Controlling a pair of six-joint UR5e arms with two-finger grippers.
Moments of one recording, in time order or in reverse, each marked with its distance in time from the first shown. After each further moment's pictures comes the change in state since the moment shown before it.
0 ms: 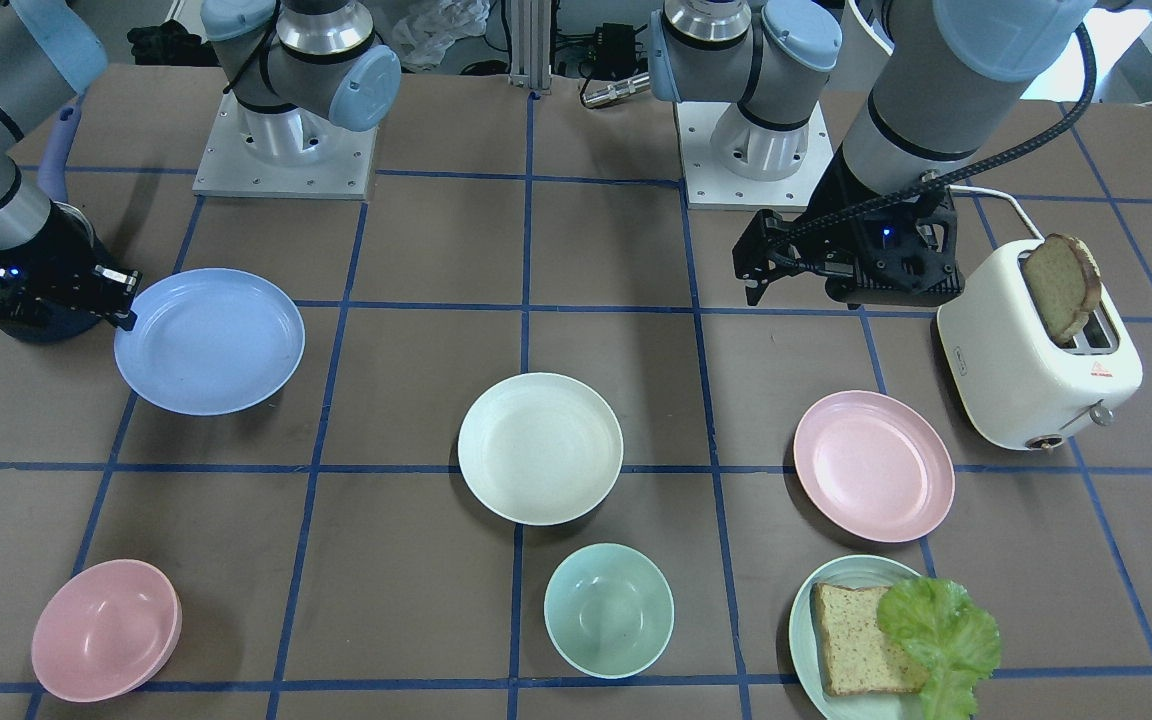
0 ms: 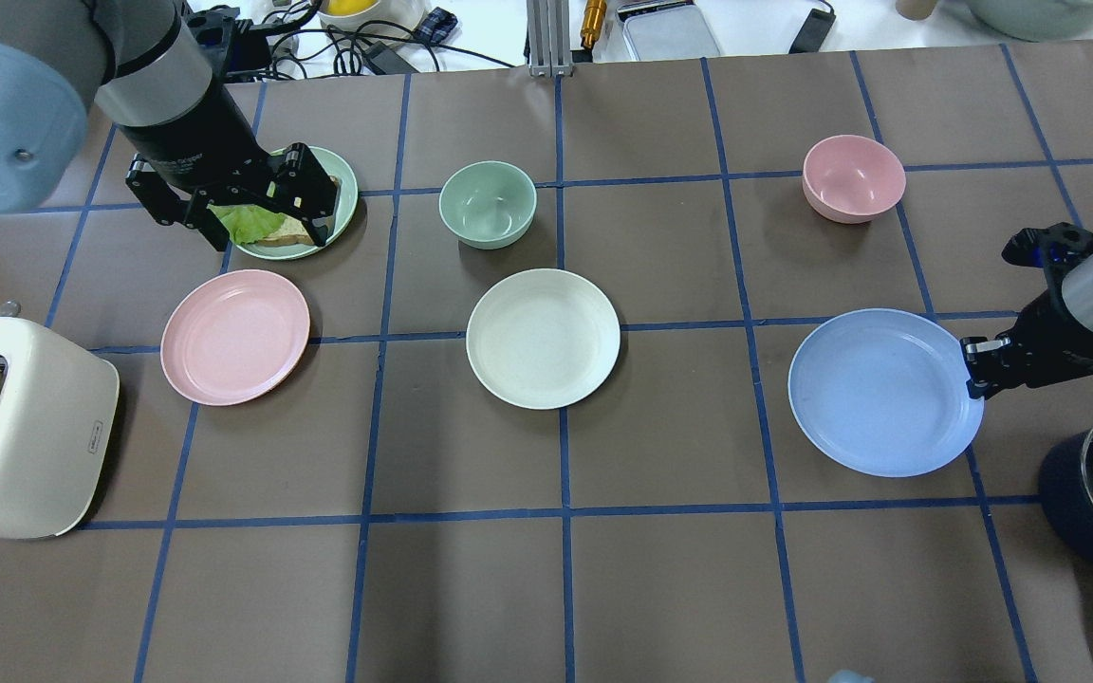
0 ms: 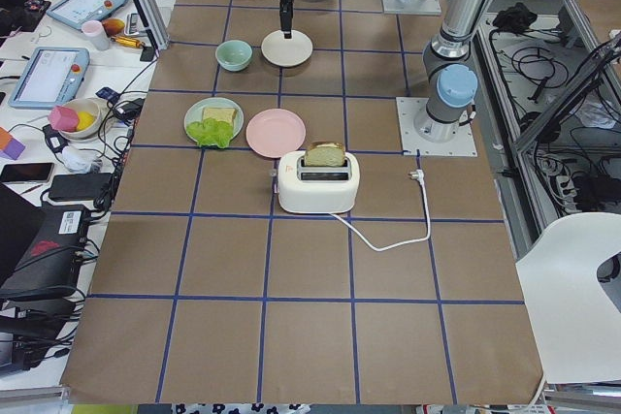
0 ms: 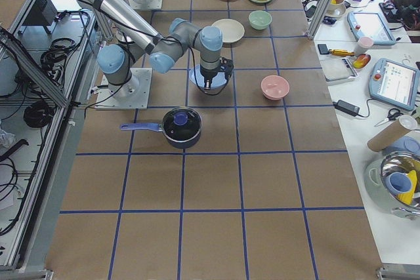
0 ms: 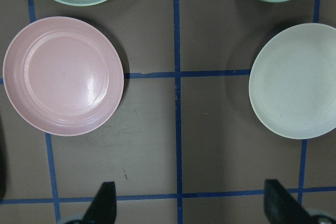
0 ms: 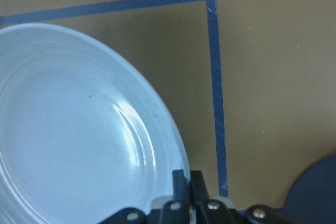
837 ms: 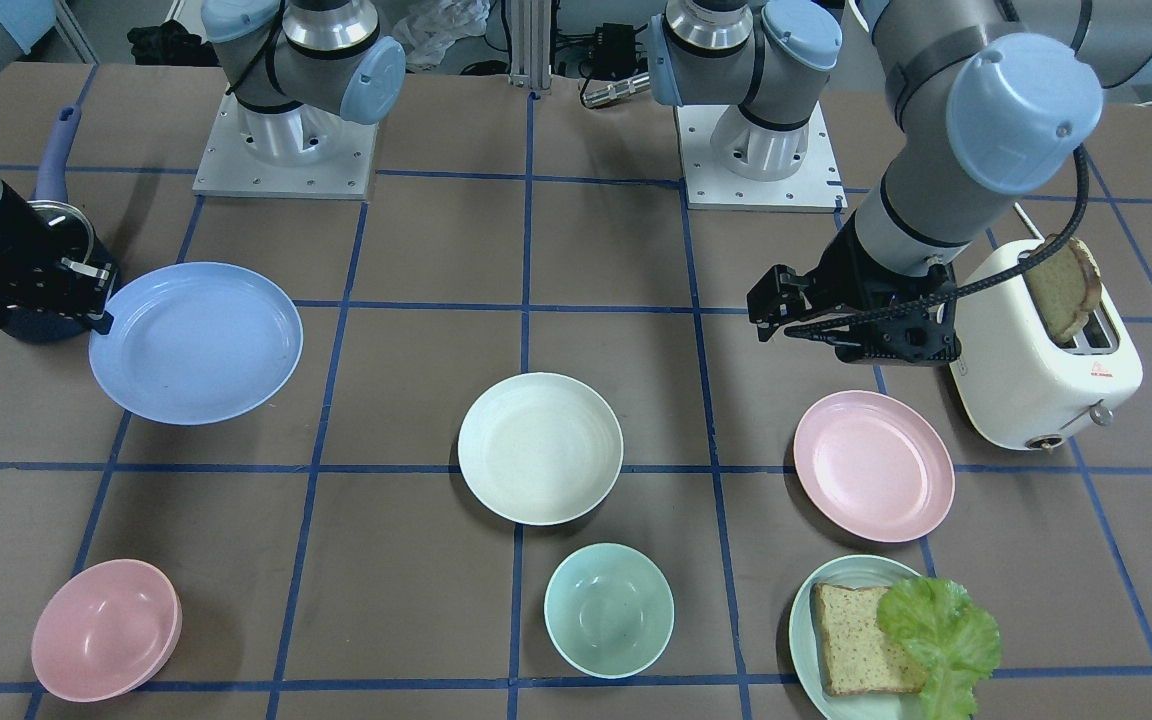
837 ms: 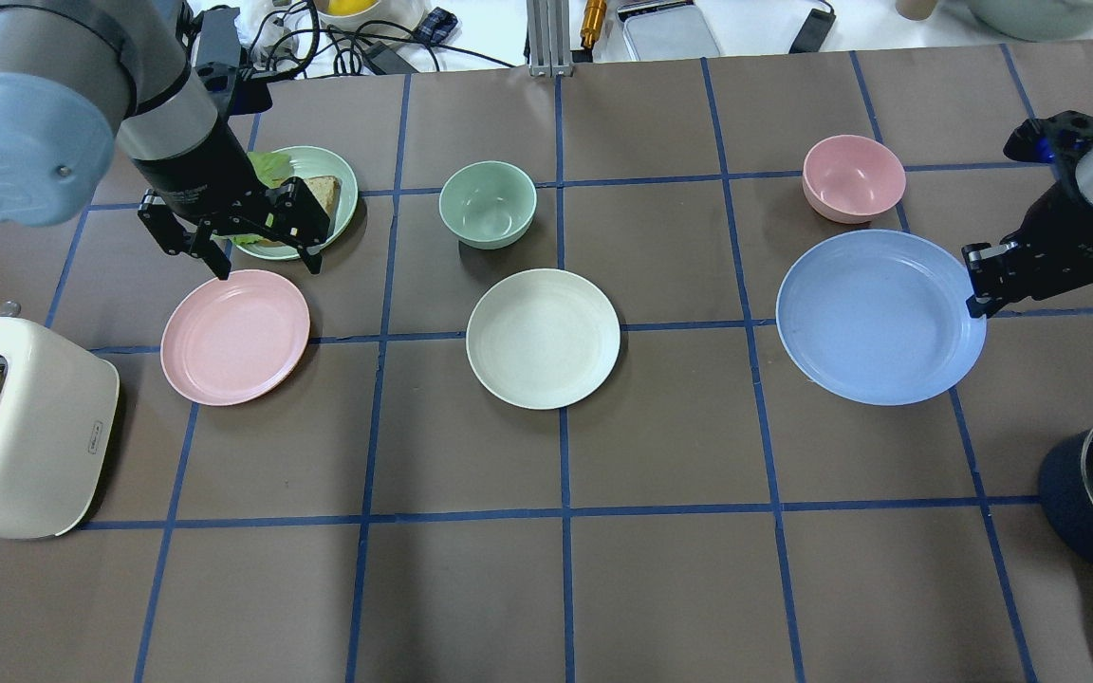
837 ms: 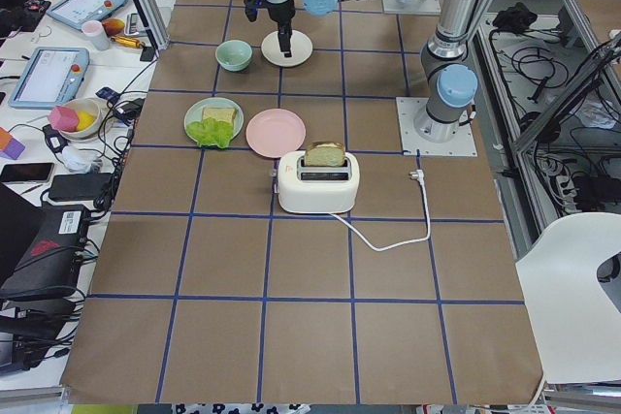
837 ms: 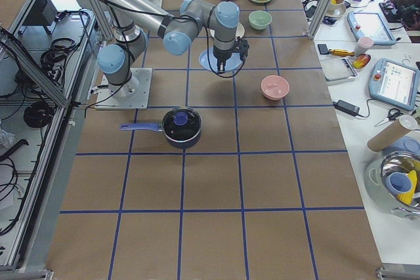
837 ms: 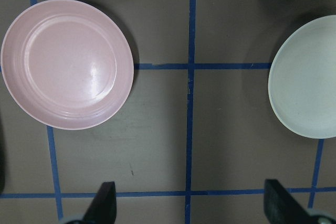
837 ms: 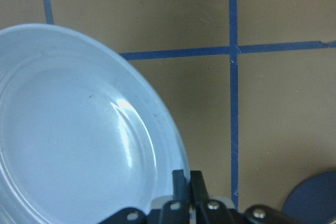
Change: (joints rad) left arm 0.050 -0.071 -0.084 0.075 0.001 0.049; right arm 0.092 0.028 -0.220 0.185 0.024 0.054
